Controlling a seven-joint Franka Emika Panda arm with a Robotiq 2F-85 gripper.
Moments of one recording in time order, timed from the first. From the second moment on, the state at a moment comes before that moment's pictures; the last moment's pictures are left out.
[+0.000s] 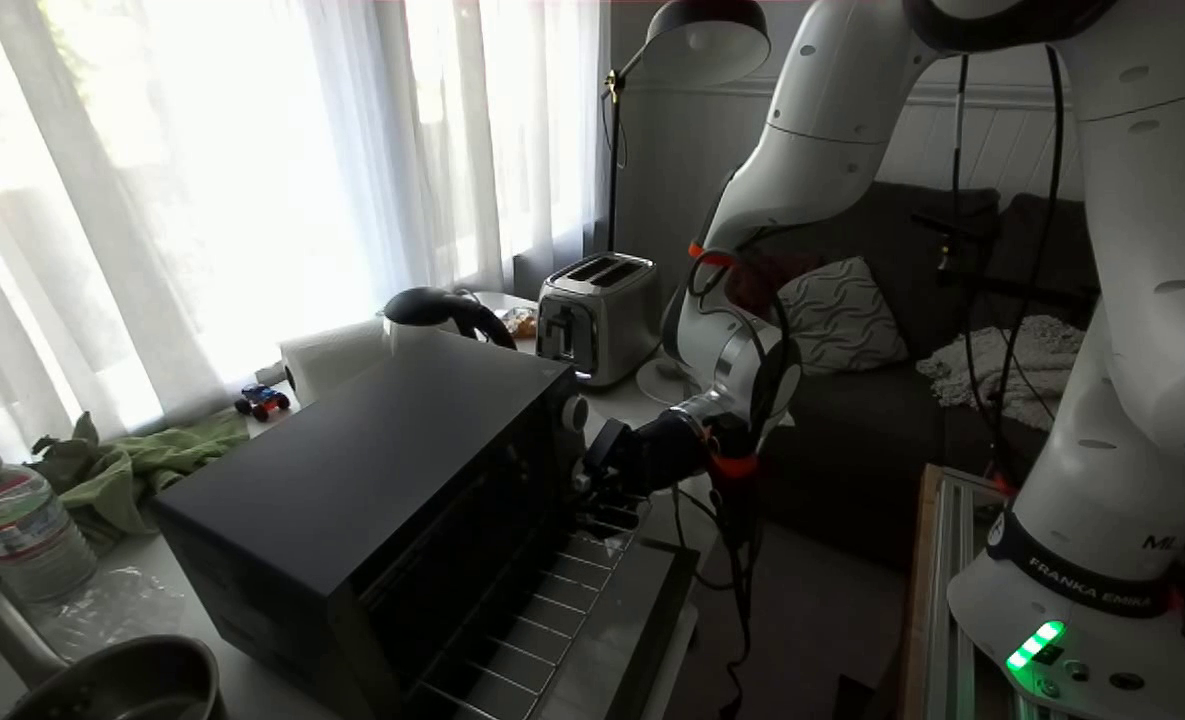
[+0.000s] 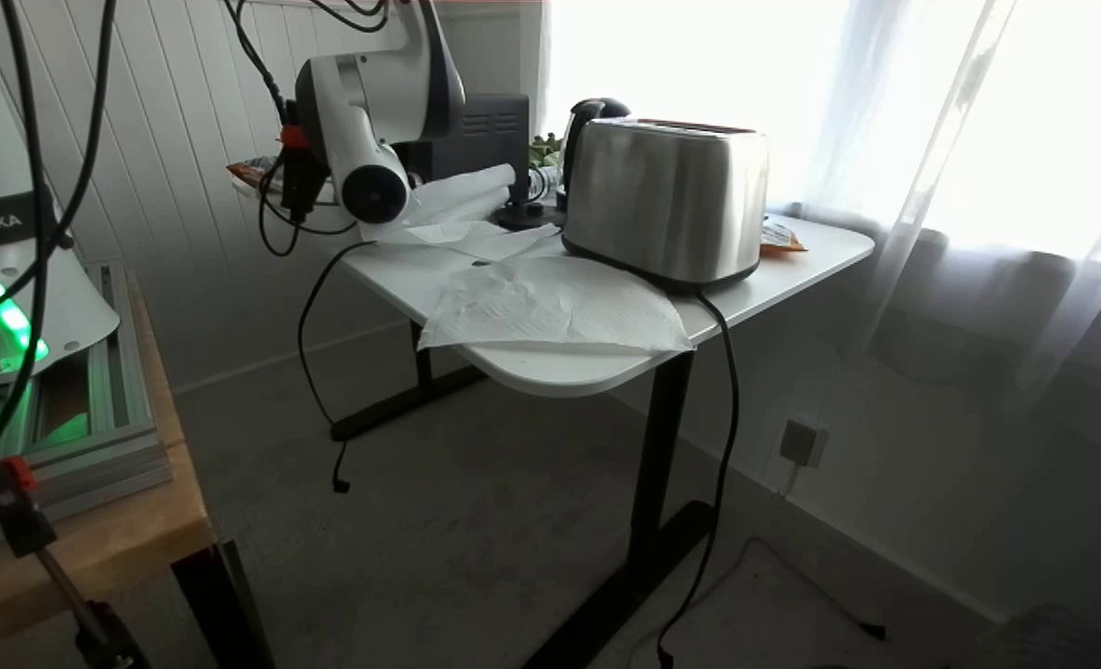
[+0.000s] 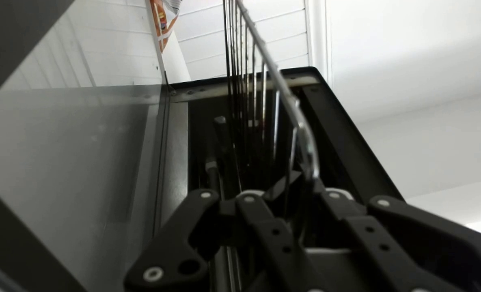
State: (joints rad) arm -0.01 0.44 -0.07 -2.58 1.81 1.54 -1.21
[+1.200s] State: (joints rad) arm 0.00 0.34 -0.09 -2.57 1.64 1.66 -1.14
